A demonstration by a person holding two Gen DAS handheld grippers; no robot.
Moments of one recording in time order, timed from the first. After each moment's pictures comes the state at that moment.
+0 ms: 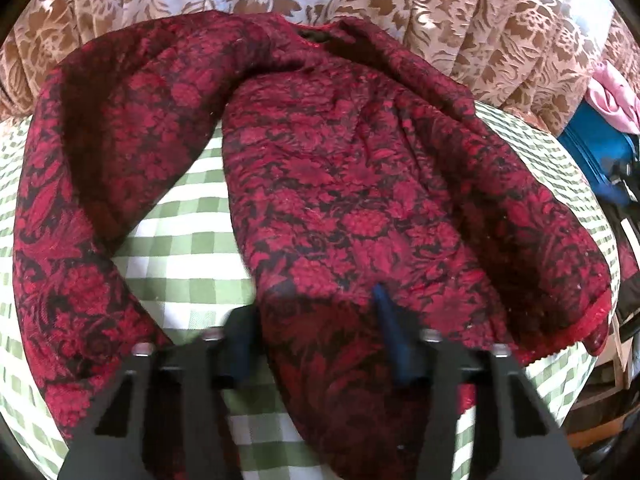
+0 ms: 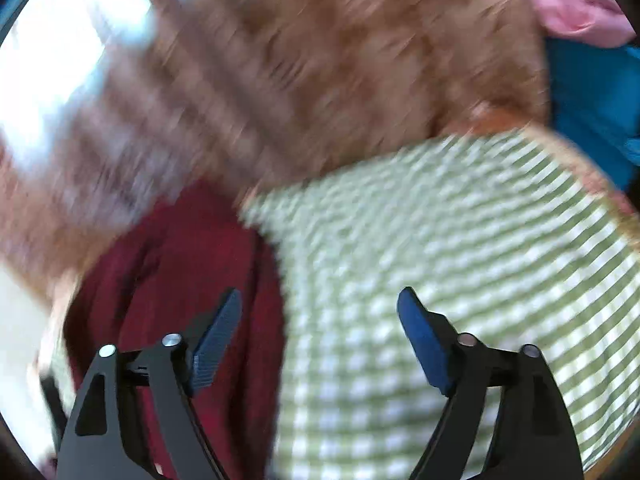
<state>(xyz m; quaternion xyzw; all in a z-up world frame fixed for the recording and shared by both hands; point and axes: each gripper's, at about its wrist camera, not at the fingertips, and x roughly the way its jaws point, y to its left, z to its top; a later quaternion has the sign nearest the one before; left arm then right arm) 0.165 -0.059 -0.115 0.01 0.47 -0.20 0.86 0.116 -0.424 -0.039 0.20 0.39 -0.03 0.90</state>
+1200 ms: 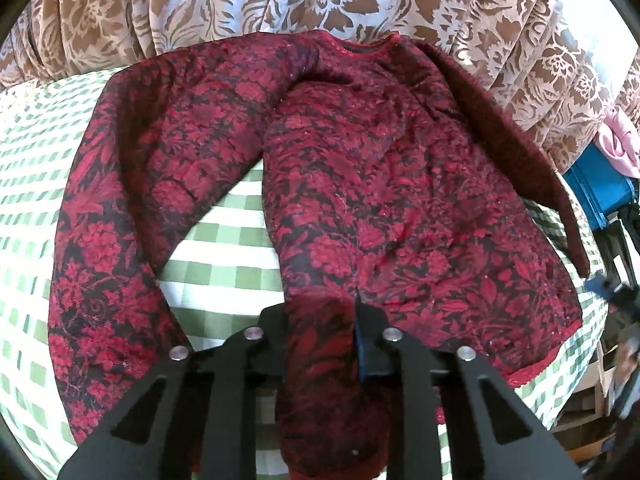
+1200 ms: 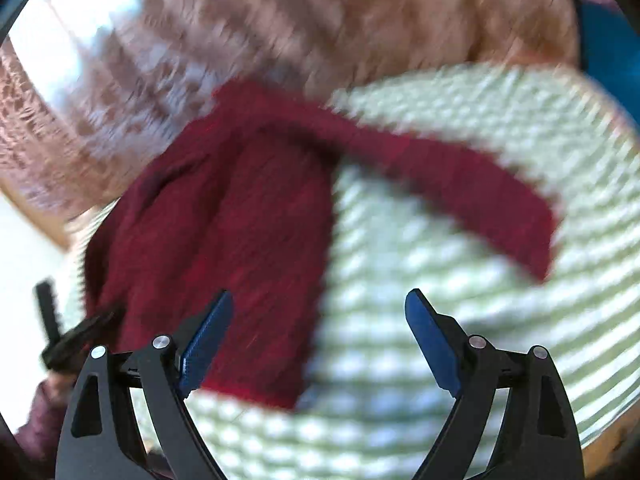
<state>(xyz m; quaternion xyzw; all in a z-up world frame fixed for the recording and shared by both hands) 0.179 0.002 -0.105 -0.05 0.47 -0.17 0.86 0.076 -0.352 -0.084 0.21 0.45 0.00 0.87</state>
